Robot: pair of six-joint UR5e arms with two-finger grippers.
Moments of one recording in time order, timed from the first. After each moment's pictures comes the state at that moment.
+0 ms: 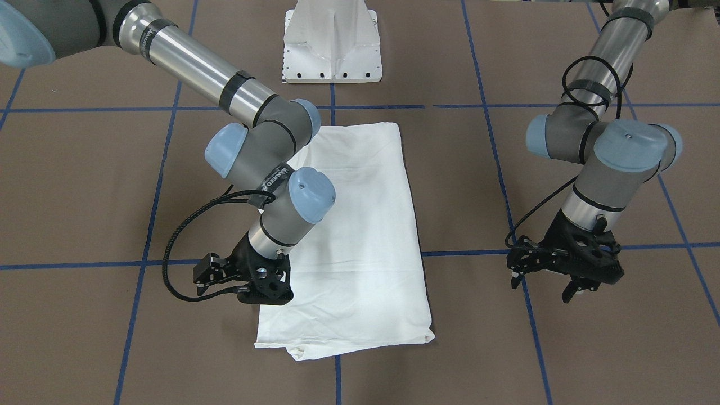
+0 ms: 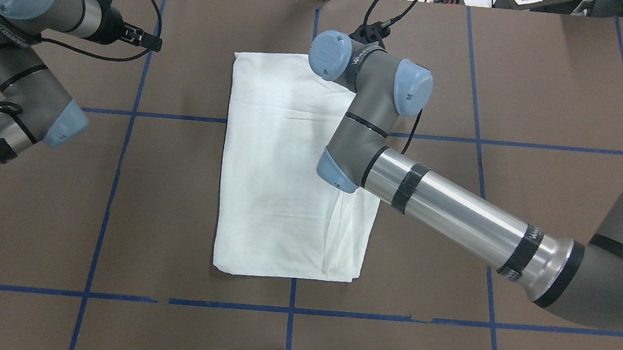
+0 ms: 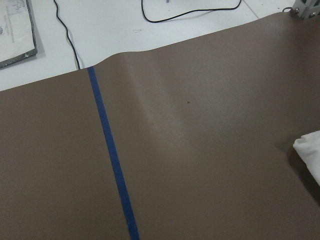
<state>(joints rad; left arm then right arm) -0.96 -2.08 -1.32 -2.32 -1.88 -0.67 0.68 -0.58 1.02 -1.73 1.39 0.84</state>
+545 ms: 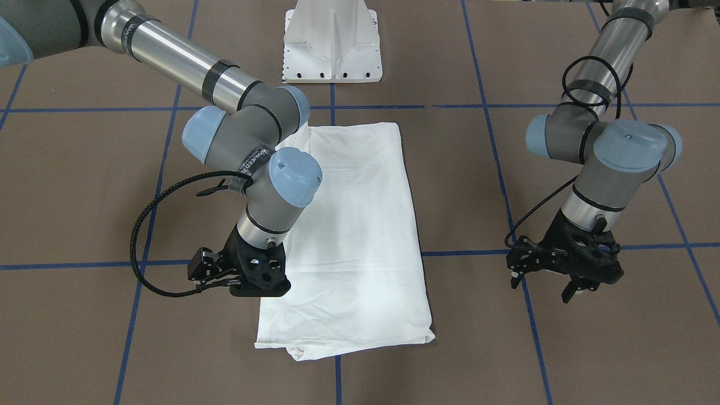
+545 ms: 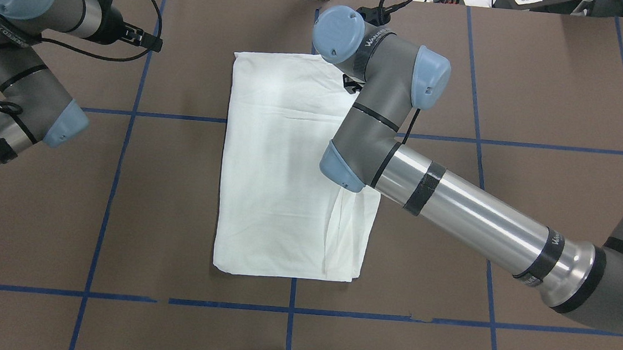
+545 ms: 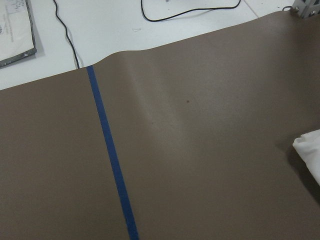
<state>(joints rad) -0.96 -2.08 -1.32 -2.32 -1.88 -0.67 0.66 -0.60 1.21 -1.73 1.52 0.98</state>
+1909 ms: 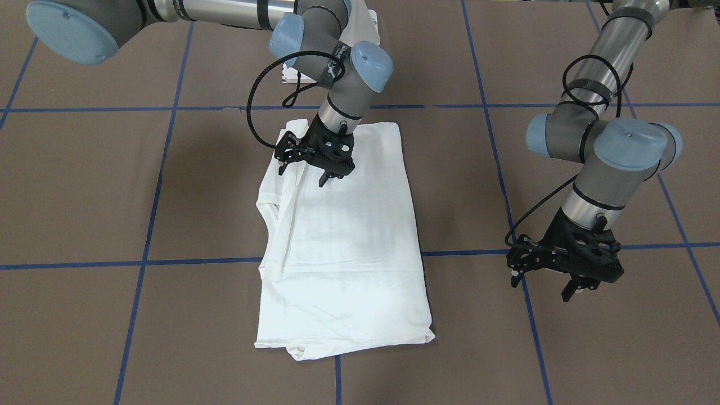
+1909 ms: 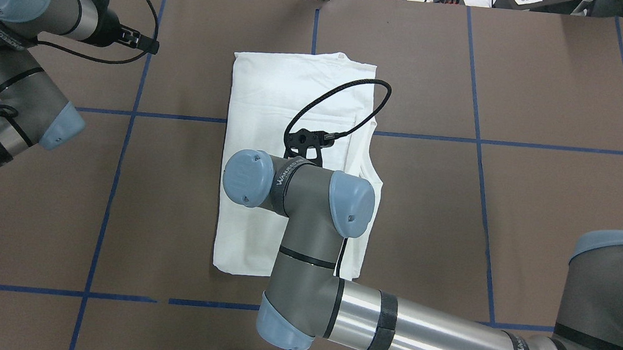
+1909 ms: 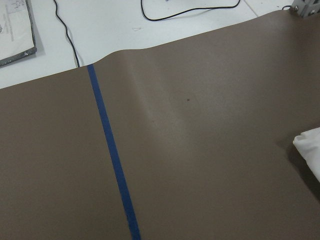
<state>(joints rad) -0.96 -2.06 -1.33 -2.32 -1.88 -0.67 0.35 -0.64 1.42 -2.06 1.46 1.32</state>
